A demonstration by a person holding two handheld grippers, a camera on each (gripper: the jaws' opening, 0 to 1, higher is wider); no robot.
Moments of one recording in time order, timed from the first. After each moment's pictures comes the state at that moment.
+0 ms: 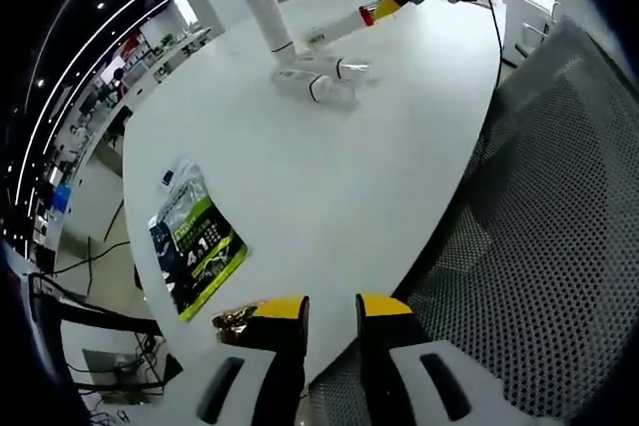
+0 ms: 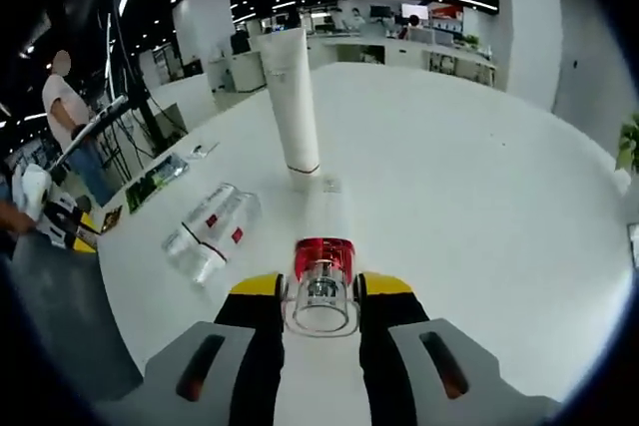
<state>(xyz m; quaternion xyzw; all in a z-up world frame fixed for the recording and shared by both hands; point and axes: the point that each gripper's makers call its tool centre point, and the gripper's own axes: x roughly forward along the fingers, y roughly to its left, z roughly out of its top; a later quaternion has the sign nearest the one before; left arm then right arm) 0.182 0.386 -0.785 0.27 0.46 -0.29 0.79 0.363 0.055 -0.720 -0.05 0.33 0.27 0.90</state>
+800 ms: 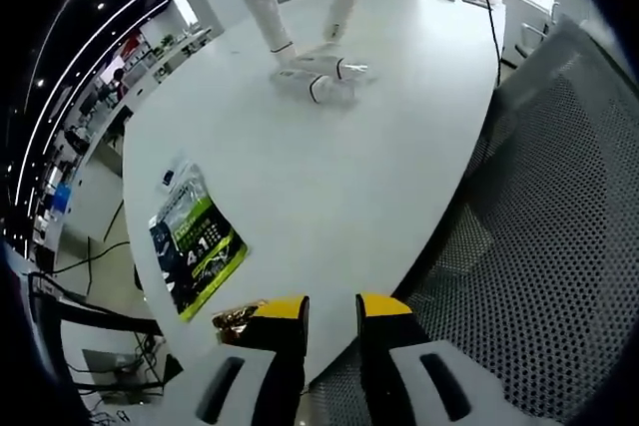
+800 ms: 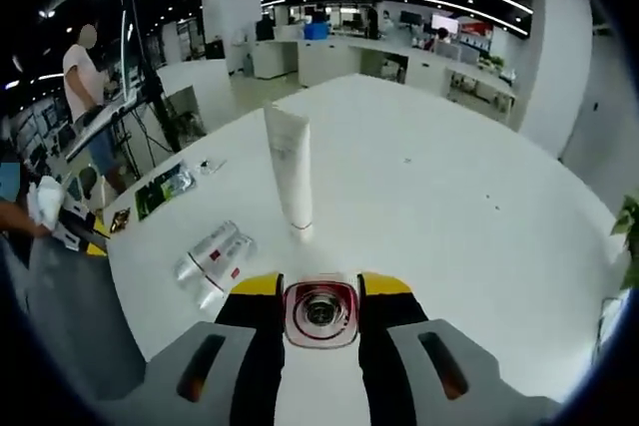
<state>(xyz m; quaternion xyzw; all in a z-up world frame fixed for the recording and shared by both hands) 0.180 0.387 -0.784 0.28 0.46 -0.29 0.79 0.406 0.055 -0.648 -0.11 0.34 0.30 0.88</state>
